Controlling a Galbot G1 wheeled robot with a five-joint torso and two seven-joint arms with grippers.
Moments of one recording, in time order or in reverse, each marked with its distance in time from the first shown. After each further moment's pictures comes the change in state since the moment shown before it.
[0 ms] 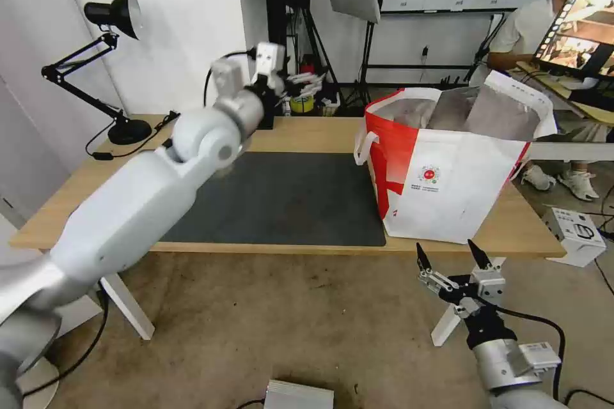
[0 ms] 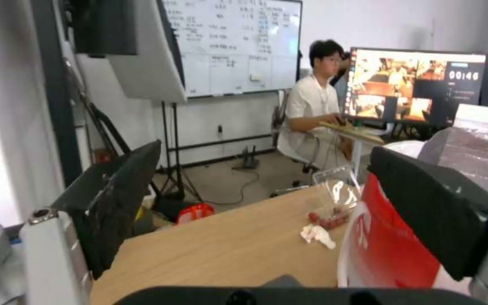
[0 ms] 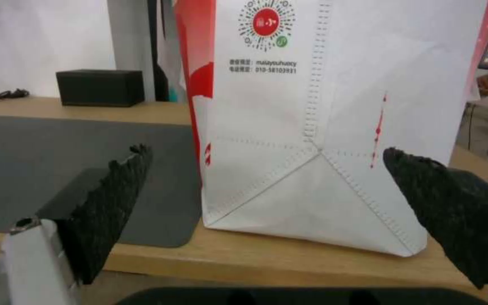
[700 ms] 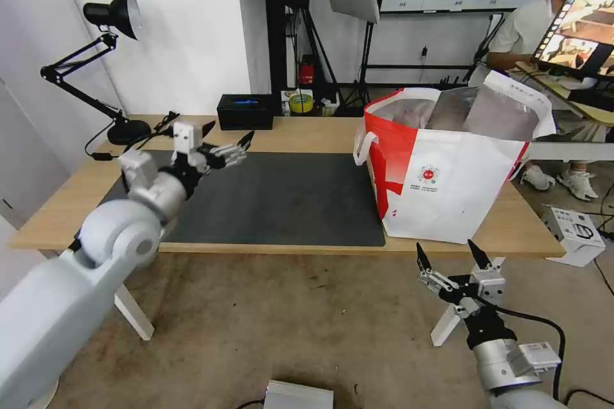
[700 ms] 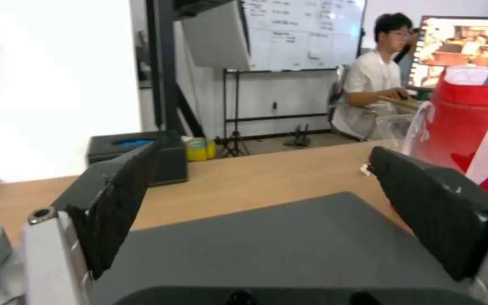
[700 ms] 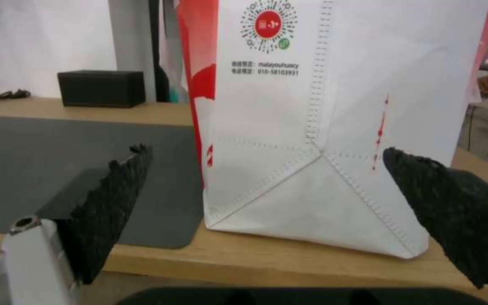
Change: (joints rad) left arm 0.704 0.132 -0.521 -0.288 0.138 -0.029 0.042; right arm 0.000 0.000 0.000 0.000 0.000 0.000 0.000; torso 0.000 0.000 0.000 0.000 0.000
